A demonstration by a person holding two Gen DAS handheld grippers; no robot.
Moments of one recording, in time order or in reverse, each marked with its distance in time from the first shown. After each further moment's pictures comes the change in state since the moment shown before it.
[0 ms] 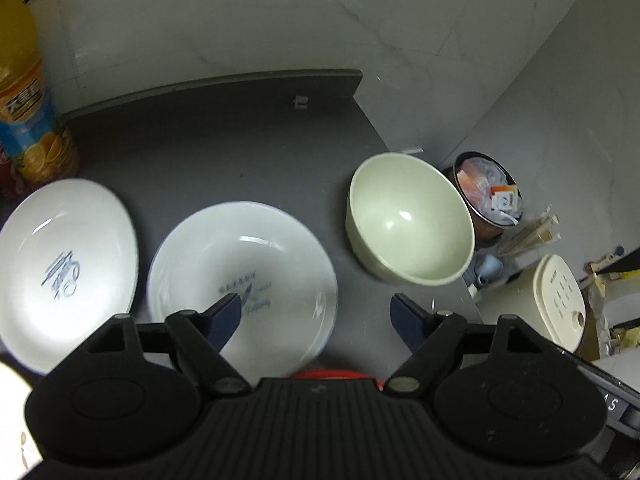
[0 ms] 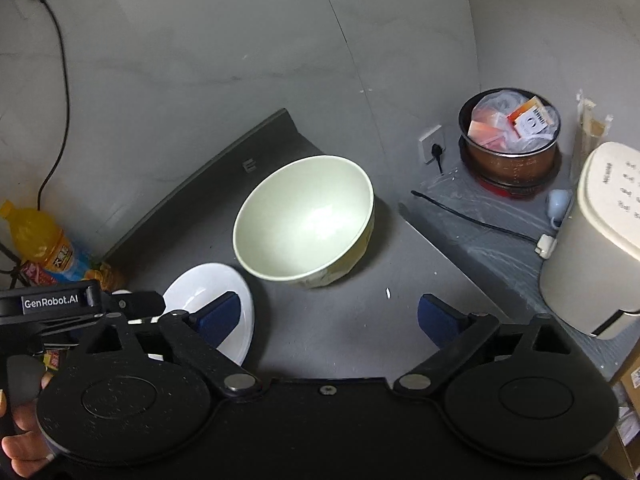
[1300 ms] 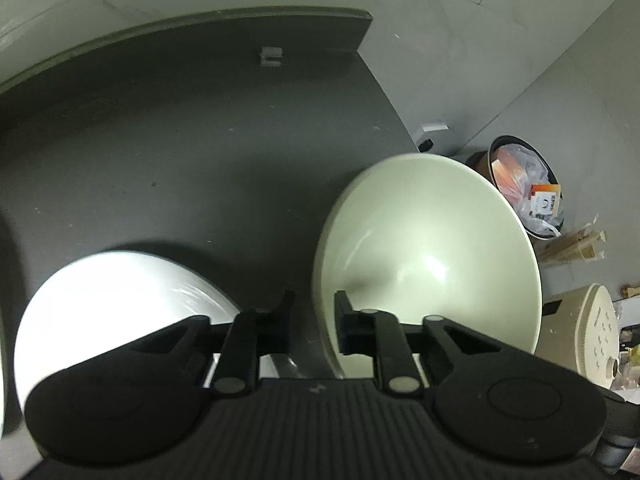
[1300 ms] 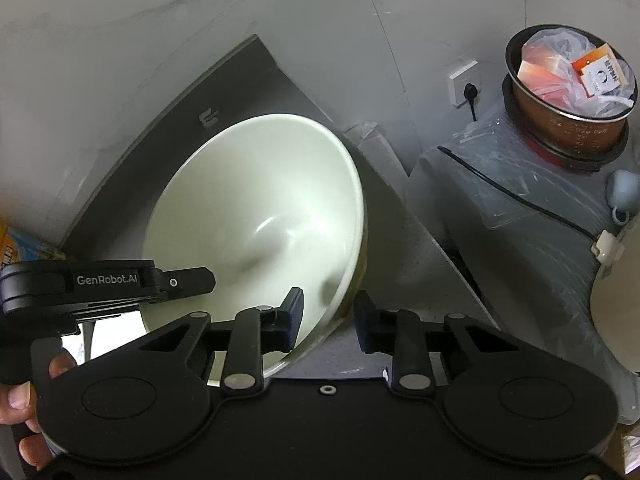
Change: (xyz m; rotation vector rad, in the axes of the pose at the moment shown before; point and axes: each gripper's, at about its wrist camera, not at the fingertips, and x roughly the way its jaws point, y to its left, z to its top) left arm 0.151 -0.033 0.053 -0.034 0.131 0.023; right arm 0.131 -0.033 0.046 -0.035 0.214 0.058
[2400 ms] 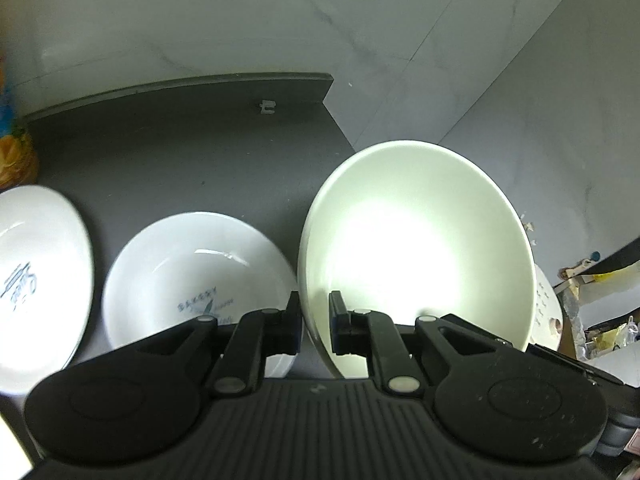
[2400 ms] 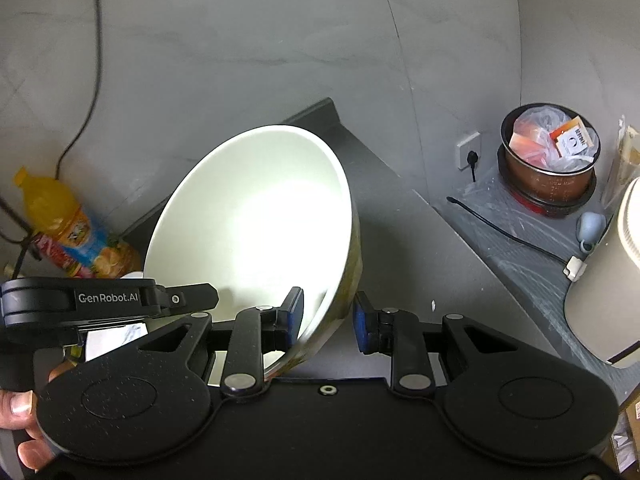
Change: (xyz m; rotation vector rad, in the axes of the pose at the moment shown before) left arm -0.134 0.038 -0.074 0.047 -0.156 -0.133; right arm -0.109 0.074 -0.067 -0.091 -0.217 -0.021
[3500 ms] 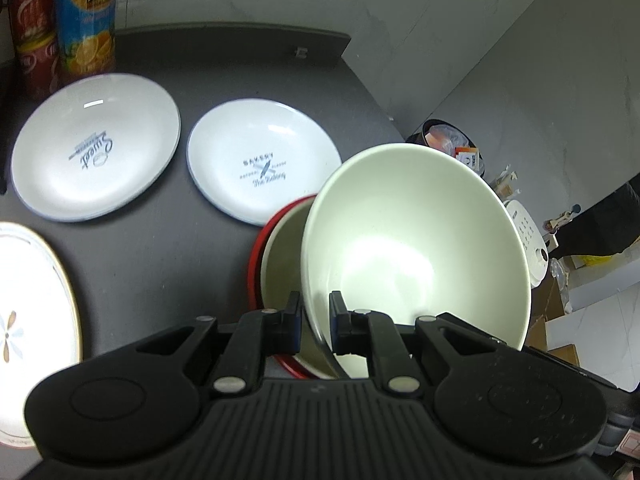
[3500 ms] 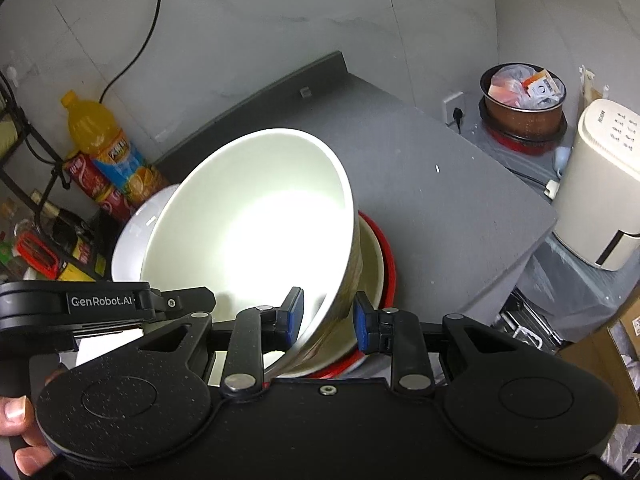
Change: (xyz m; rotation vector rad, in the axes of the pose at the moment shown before) left arm -0.070 0.051 -0.126 -0.024 0.039 -0.030; right arm -0.065 0.048 -0.124 0.022 0.027 -0.047
